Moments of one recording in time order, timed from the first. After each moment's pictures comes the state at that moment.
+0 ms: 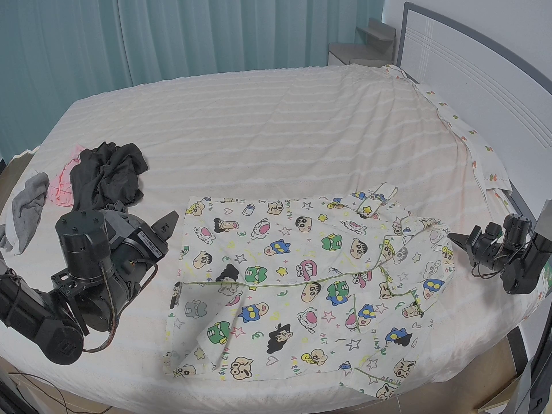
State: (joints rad) left arm -0.43 1.70 -0.41 -1.08 0.38 -0.73; right arm -0.31 2.30 -0.75 -1.24 0.68 0.74
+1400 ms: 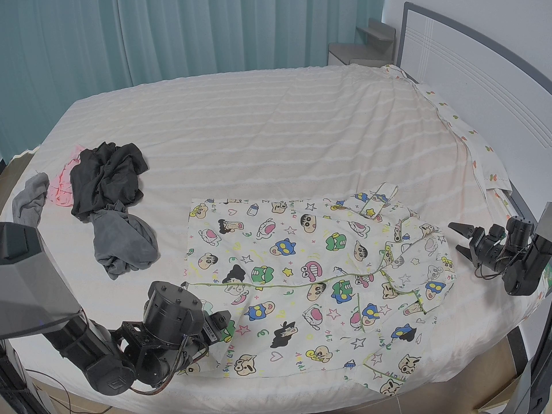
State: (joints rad) left arm -0.66 1.92 -0.39 -0.77 0.37 -0.98; right arm -0.33 2.31 -0.76 -1.26 0.68 0.74
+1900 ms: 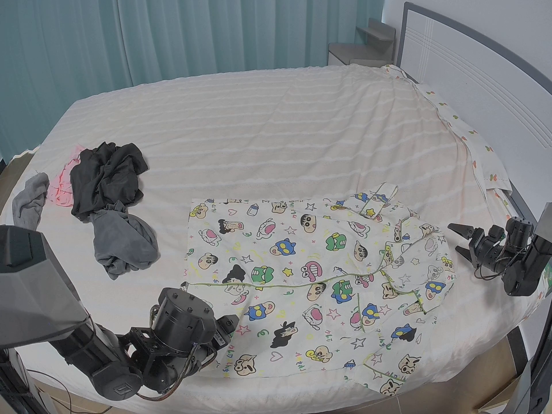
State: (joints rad) left arm -0.71 1.93 -0.41 -0.74 0.36 -1.10; right arm -0.33 2.32 -0.76 -1.26 0.68 0.74
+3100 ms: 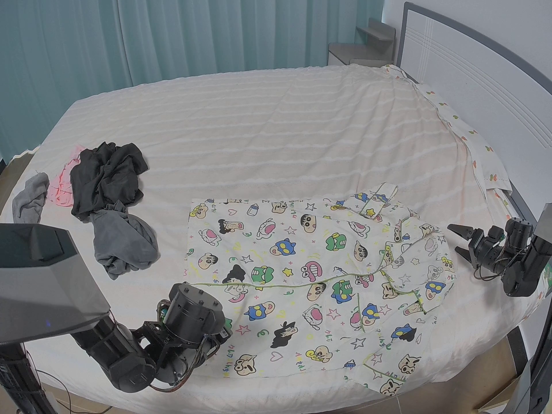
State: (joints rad) left arm -0.68 2.02 -0.47 -0.74 0.41 -1.10; right arm -0.33 2.33 -0.76 -1.27 0.68 0.74
